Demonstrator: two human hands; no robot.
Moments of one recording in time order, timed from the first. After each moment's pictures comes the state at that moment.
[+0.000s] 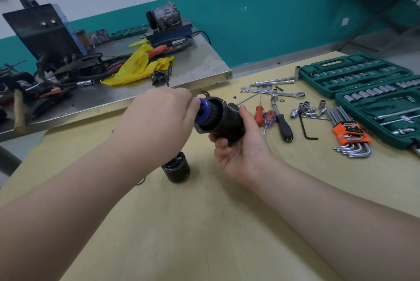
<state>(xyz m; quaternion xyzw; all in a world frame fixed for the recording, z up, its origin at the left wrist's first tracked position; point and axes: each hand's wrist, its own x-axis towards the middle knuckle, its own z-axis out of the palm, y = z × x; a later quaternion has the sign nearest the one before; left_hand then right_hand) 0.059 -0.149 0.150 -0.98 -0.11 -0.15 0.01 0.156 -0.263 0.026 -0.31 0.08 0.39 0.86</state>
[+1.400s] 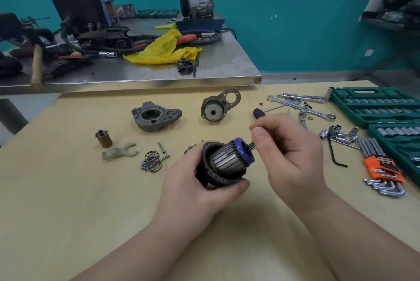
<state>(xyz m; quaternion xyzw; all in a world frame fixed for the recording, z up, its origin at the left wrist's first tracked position) 0.006 -0.141 0.018 -0.81 -0.09 -0.31 -0.50 0.132 -0.282 0.040 -0.65 -0.43 -0.18 0.60</state>
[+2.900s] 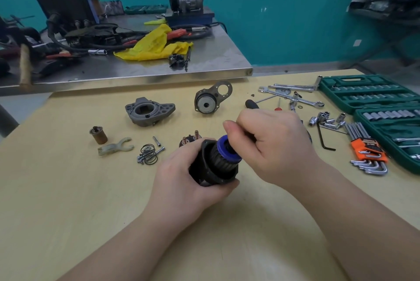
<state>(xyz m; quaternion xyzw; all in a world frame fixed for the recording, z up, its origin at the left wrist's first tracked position) -0.005 -0.136 0.013 -0.86 -0.07 -0.31 -0.41 0.115 -0.284 0.075 -0.73 -0.51 -0.31 0.34</state>
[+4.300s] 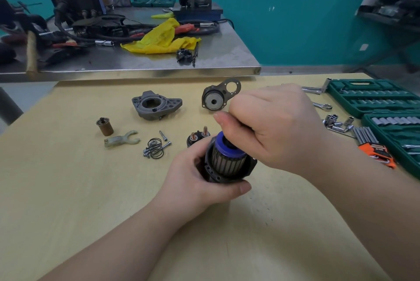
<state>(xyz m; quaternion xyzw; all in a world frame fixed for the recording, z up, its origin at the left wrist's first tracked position) -0.002 -0.133 0.020 -0.71 0.02 -0.20 -0.67 0.112 -0.268 0.114 -0.66 -0.62 -0.34 0.25</state>
